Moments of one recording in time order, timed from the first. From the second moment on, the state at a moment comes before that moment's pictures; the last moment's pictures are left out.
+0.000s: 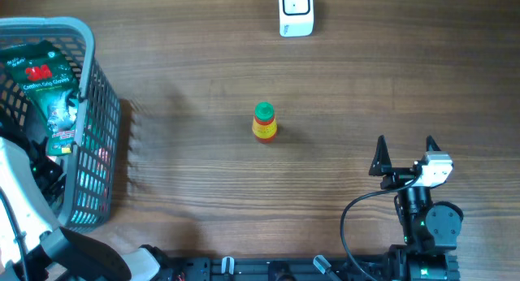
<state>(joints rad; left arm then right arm) 0.72 1.49 1.26 -1.14 -0.27 -1.80 -0.05 0.03 0.01 0.00 -0.05 0.06</state>
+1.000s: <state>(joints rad) 0.87 1.75 1.21 -0.96 -0.27 -1.77 -0.05 0.03 0.01 0.00 -0.05 0.06</state>
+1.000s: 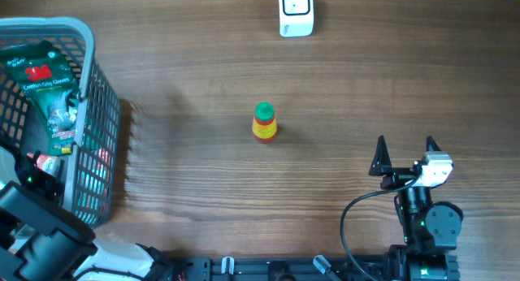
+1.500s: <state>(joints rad) 0.87 1.71 1.33 -1.00 -0.15 -1.54 -0.05 0.03 0.01 0.00 -0.05 0.06</state>
